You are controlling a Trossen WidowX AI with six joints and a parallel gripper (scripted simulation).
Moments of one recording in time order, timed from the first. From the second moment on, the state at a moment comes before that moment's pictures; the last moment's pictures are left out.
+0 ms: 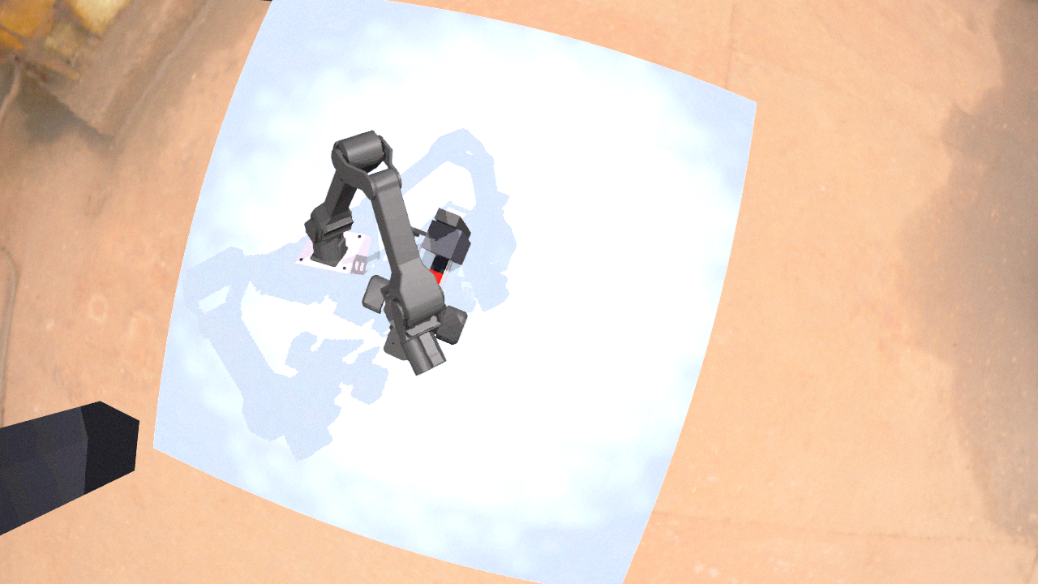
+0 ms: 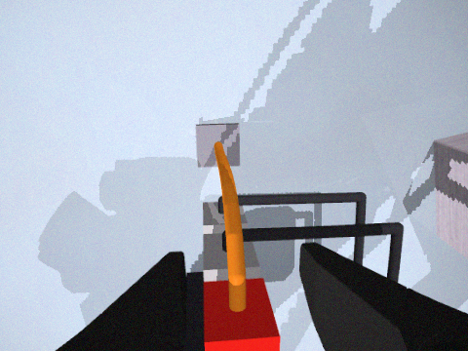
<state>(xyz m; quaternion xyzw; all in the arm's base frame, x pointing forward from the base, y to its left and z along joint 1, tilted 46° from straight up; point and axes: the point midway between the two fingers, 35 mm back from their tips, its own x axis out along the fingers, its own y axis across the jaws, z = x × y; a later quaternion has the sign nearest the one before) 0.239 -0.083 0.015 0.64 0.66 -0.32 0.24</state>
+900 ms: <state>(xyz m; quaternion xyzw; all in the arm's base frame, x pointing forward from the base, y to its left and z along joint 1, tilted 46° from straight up) 0.243 -0.057 0.040 0.64 0.66 -0.32 0.23</state>
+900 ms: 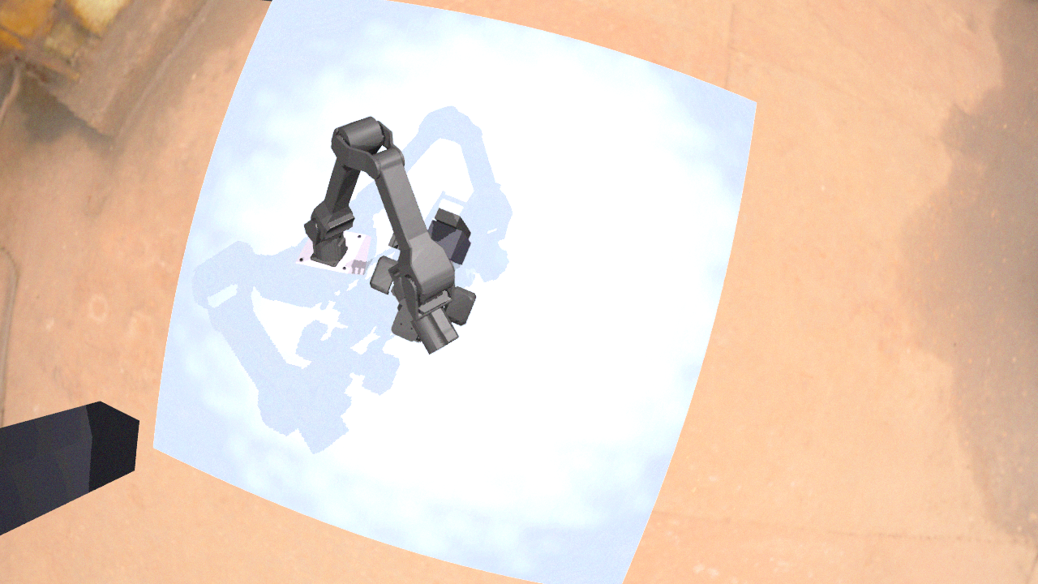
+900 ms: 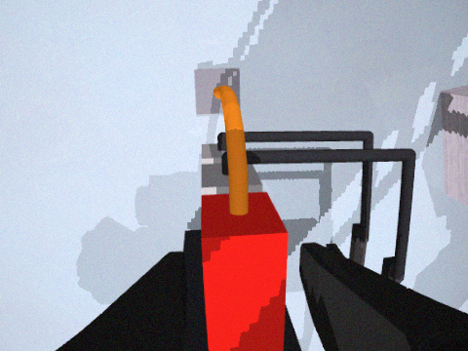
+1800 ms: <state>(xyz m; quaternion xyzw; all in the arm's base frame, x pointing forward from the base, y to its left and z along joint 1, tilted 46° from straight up) 0.243 -0.046 0.036 0.64 0.66 -0.32 0.23</state>
